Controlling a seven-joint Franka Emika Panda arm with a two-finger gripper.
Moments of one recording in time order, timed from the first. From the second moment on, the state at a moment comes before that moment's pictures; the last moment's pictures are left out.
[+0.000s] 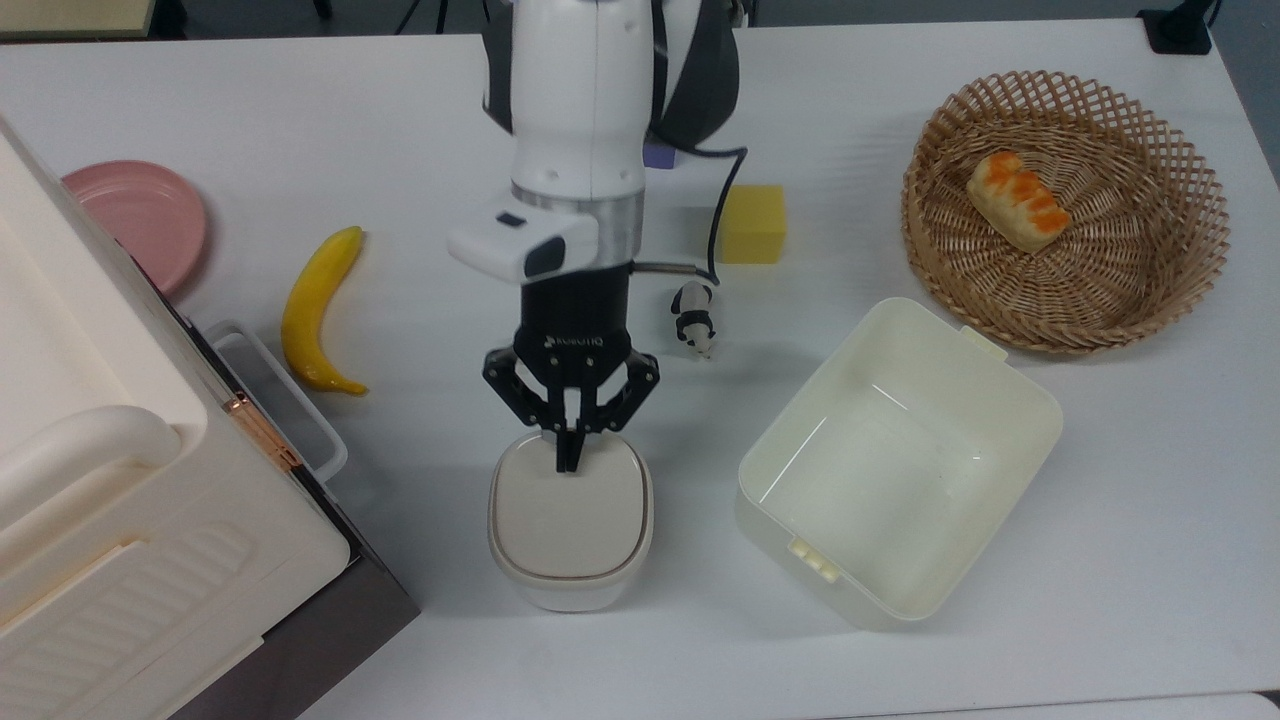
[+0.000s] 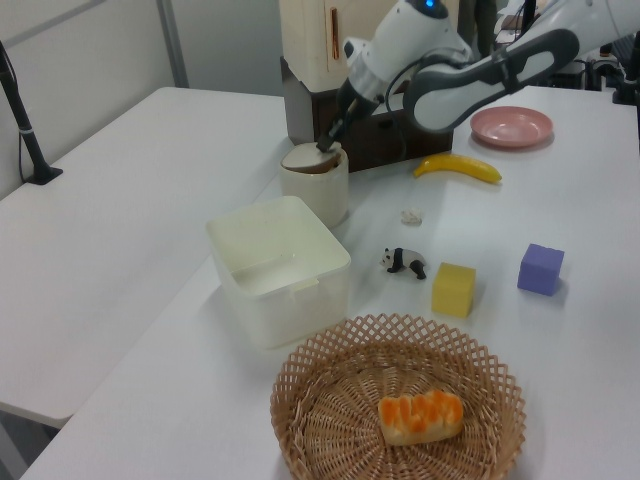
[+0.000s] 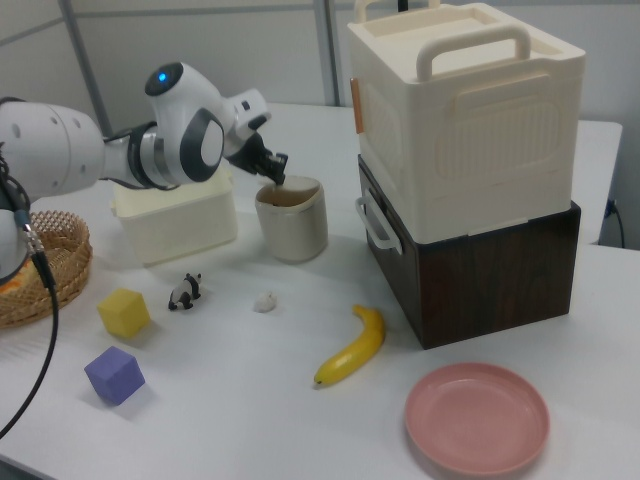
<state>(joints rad) 0.15 0.49 -0.07 -1.53 -0.17 2.68 0.17</state>
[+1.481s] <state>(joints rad) 0.15 0.17 -0.06 -1.60 -0.16 2.06 0.18</state>
